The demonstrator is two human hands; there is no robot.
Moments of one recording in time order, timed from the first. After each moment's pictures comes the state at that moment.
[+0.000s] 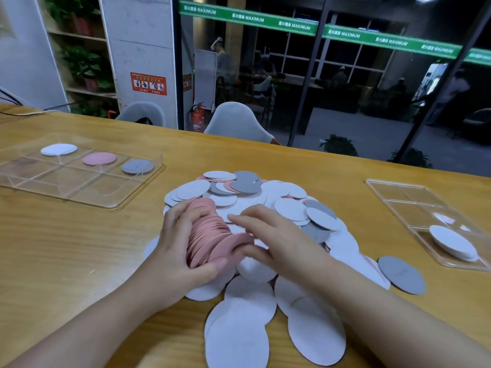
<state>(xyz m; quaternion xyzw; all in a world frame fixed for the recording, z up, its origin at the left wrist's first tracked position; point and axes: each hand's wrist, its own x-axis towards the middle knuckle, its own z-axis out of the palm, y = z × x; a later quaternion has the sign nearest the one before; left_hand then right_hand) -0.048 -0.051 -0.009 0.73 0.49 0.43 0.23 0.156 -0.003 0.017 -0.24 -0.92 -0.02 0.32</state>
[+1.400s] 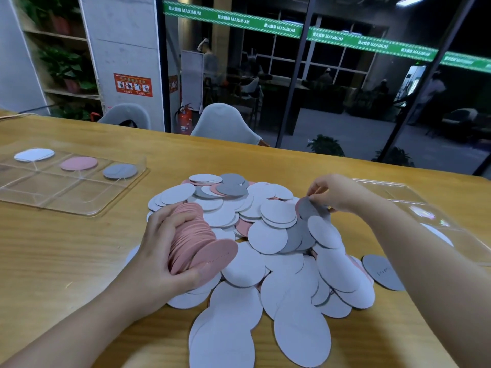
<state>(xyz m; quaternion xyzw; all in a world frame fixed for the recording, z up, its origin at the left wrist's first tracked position) -0.051 -0.047 -0.007 0.73 0.48 0.43 0.23 0.267 0.079 0.077 -0.69 -0.70 0.15 0.10</state>
